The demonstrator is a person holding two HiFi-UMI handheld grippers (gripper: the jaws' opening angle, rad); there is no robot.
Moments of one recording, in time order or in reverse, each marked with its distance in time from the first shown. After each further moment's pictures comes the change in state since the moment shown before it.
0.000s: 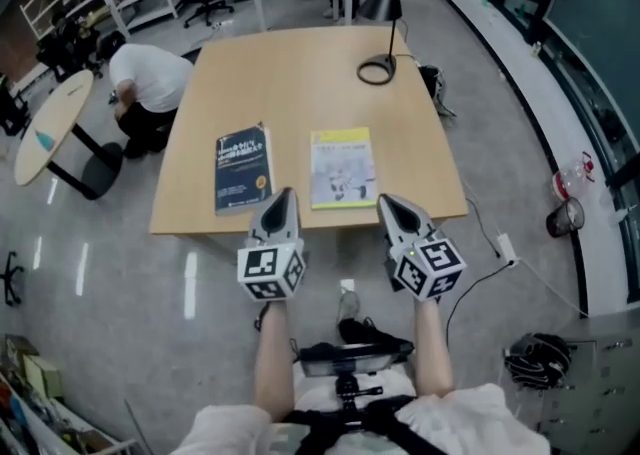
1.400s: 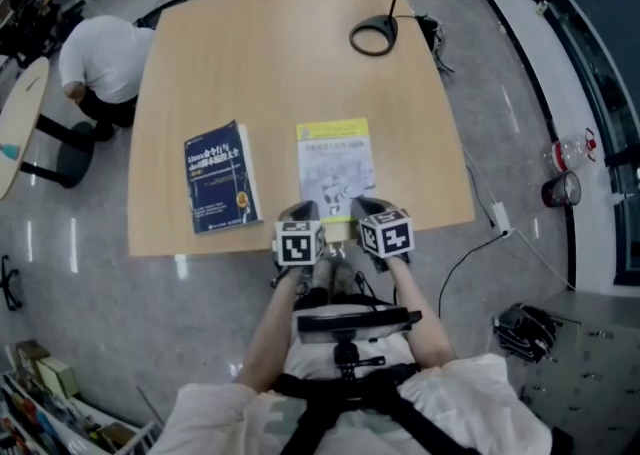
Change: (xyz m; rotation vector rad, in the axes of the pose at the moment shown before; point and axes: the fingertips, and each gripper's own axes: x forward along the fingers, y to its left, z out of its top) left arm 0.119 0.017 -0.236 -0.072 0.786 -0.037; right arm 0.134 -0.101 -0.220 0.131 0.669 -0.101
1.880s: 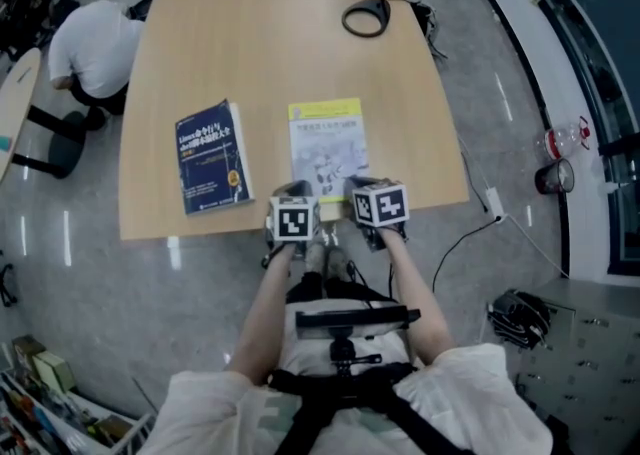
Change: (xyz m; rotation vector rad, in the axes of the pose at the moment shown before) left arm -0.002 0.000 0.002 0.047 0.035 0.035; right arm -0.002 0.001 -0.002 0.068 0.089 0.001
